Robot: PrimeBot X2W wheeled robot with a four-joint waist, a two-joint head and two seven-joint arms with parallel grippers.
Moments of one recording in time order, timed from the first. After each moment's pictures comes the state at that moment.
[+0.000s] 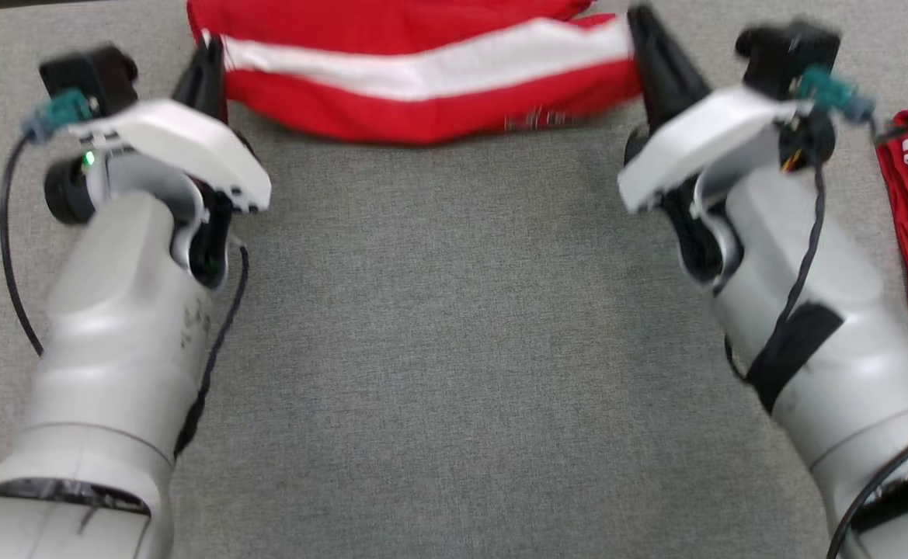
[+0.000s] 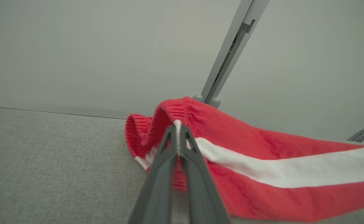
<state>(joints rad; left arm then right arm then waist) -1.09 0.07 -0.22 1.14 -0.52 -0.12 -0.22 -1.09 -0.08 0.50 0.95 0.57 0.13 -0.22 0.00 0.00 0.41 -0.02</state>
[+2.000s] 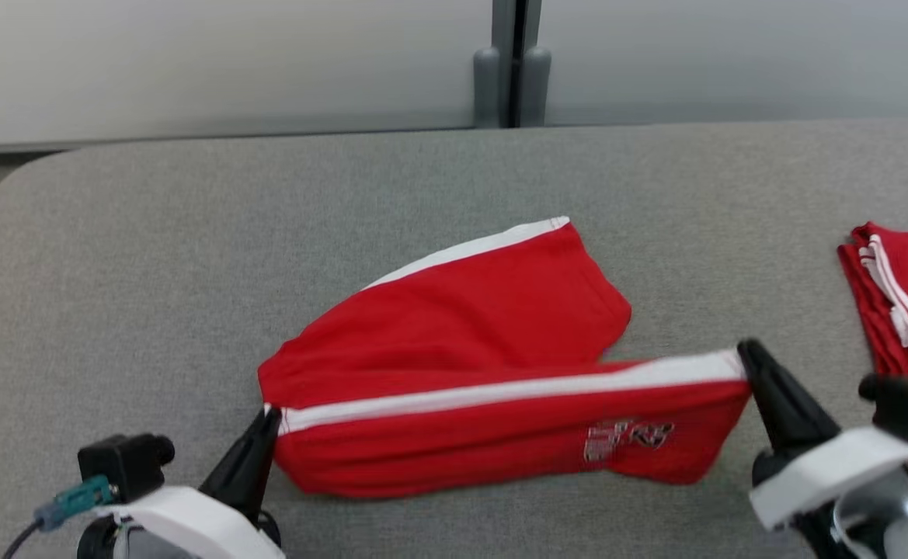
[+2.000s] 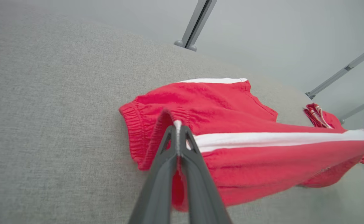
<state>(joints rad) 0.14 0.28 -0.24 -0.18 -0.70 0.12 0.20 0.06 -0.17 0.10 -0.07 0.44 0.13 0.17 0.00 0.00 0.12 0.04</state>
